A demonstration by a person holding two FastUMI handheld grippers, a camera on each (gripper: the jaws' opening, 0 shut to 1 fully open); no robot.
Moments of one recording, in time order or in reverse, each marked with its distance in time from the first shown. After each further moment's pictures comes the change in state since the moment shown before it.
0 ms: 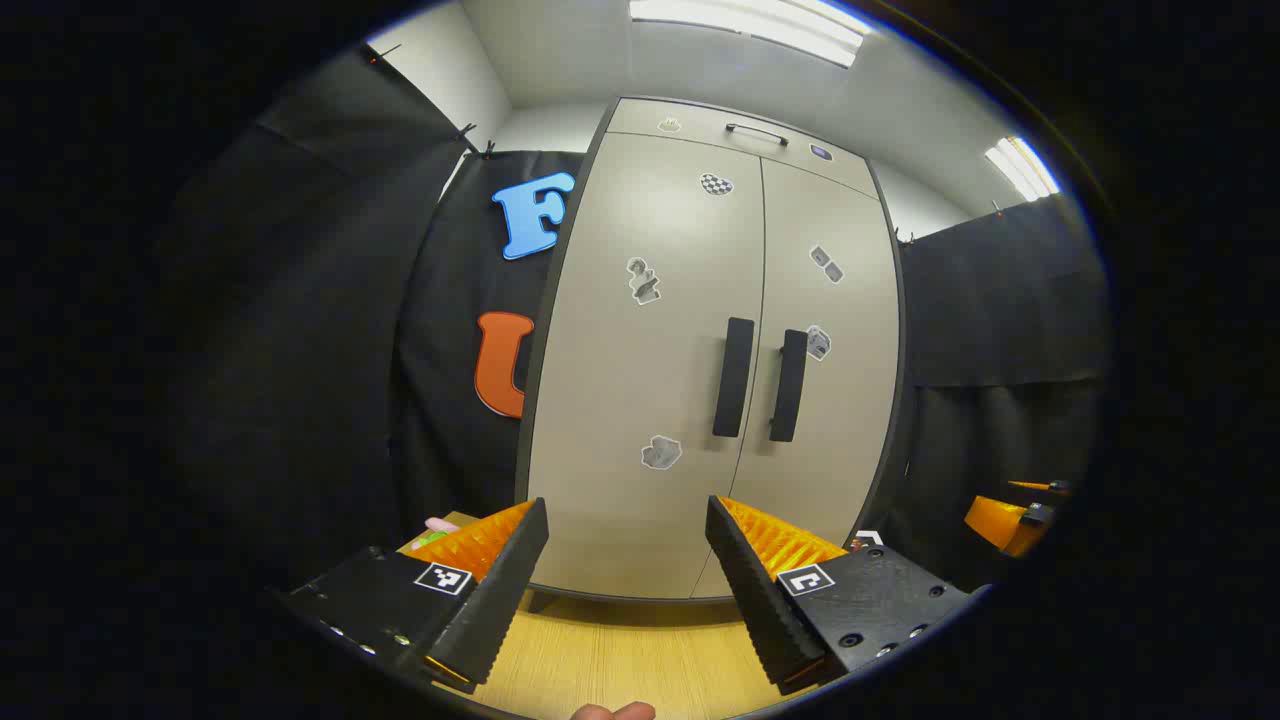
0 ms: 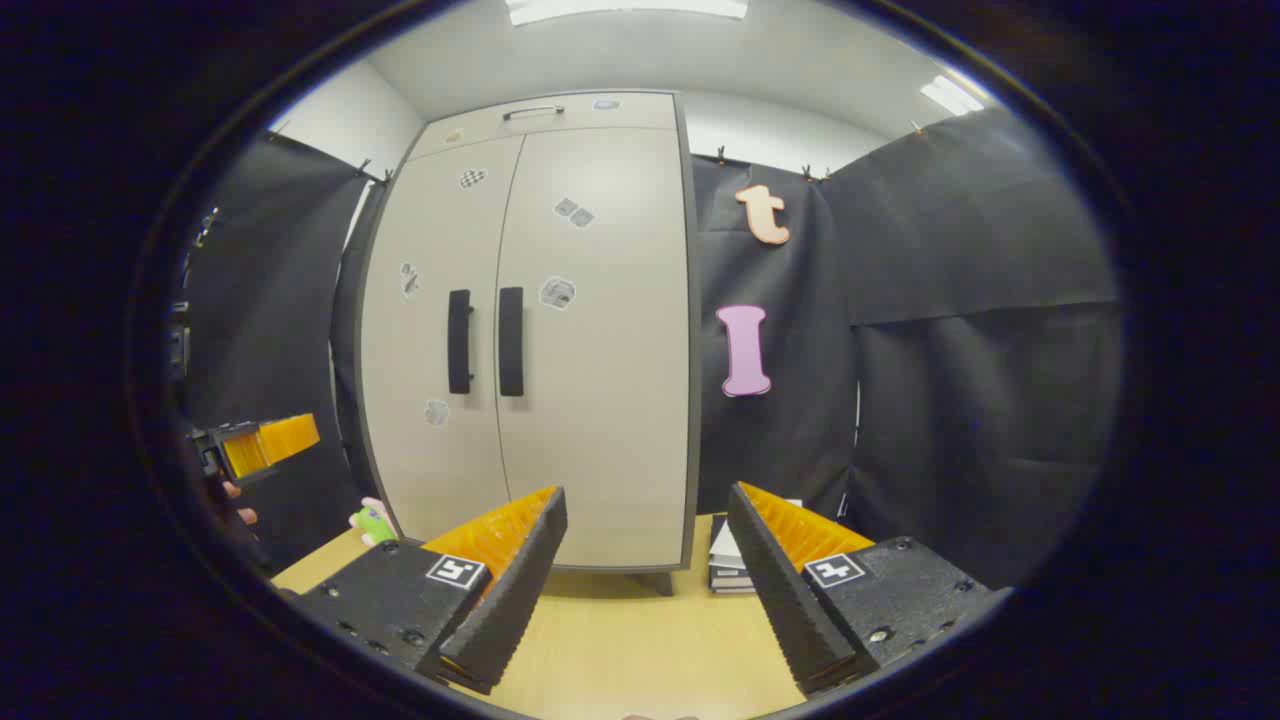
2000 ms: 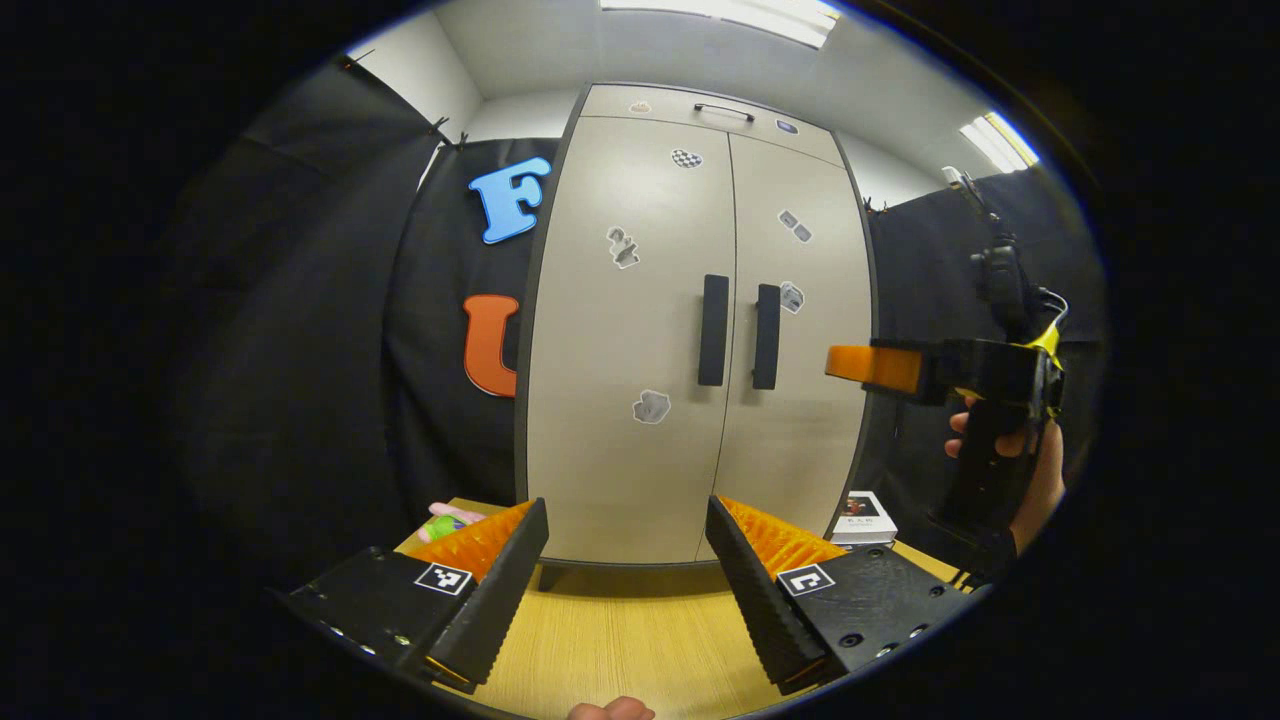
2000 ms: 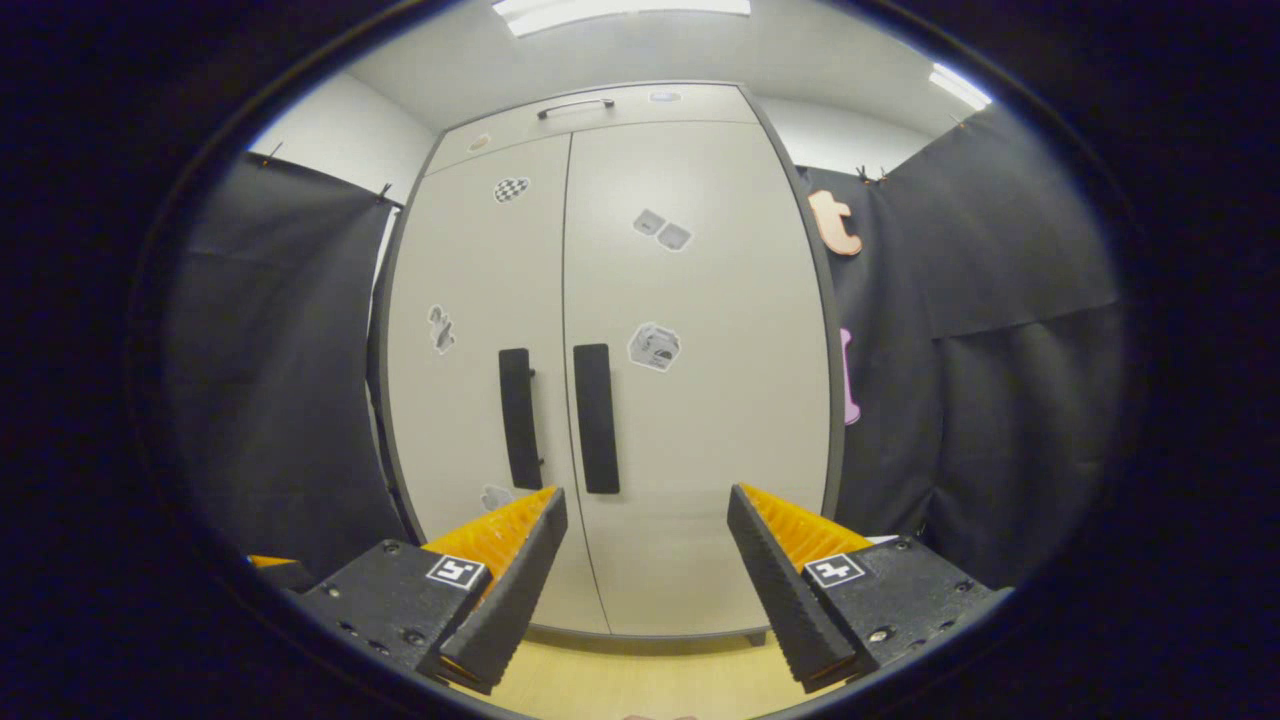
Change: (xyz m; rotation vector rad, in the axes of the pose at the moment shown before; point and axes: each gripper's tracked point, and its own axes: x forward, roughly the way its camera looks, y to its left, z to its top) left arm -0.035 -0.002 -0.035 0.052 0.084 -0.062; right arm 0.122 0.104 0.086 0.057 -0.071 0.147
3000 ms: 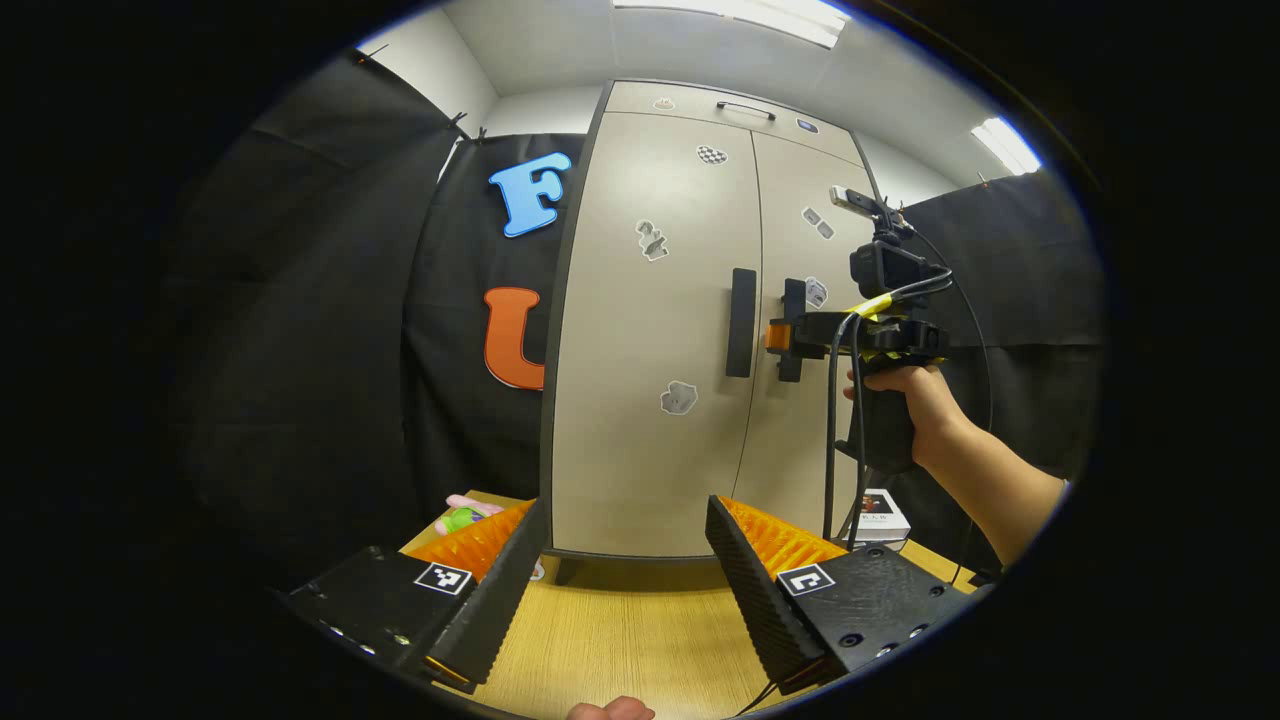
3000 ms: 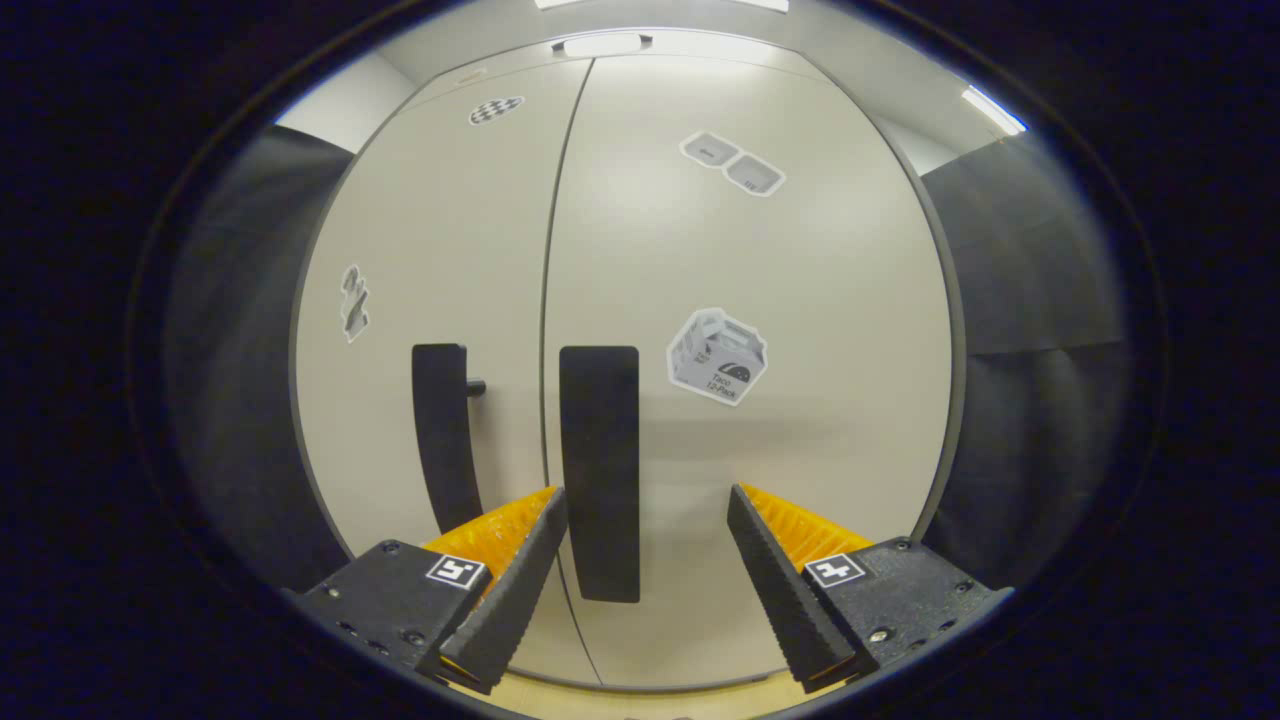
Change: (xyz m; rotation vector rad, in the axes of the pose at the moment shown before) left arm -0.005 0.023 -0.008 -0.010 0.012 0.047; right arm 0.121 0.019 0.007 -0.053 0.047 -0.059
